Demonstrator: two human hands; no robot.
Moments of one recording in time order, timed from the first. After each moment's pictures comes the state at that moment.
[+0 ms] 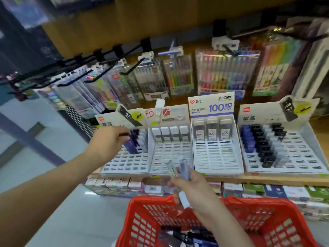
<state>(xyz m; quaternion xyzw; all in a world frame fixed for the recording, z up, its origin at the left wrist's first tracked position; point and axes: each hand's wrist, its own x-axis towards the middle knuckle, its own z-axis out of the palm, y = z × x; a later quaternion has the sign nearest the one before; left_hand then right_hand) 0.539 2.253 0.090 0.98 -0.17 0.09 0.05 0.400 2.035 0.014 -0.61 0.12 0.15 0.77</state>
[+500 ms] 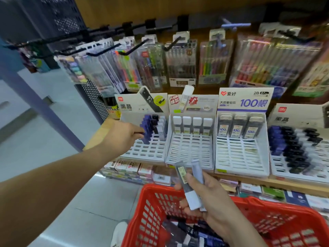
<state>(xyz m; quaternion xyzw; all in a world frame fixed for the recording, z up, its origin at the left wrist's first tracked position) 0.552 2.305 0.037 0.97 -0.22 0.06 0.08 0.391 2.061 0.007 -0.54 0.15 0.22 0.80</state>
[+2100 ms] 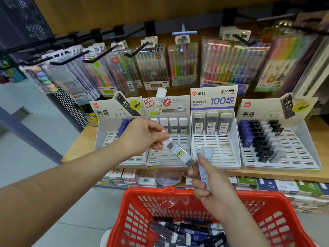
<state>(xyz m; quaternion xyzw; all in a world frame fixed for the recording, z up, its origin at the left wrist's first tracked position) 0.509 2.177 0.081 0.86 -0.10 -0.14 0.48 0.400 2.011 -0.002 -0.39 0.25 0.12 0.88</state>
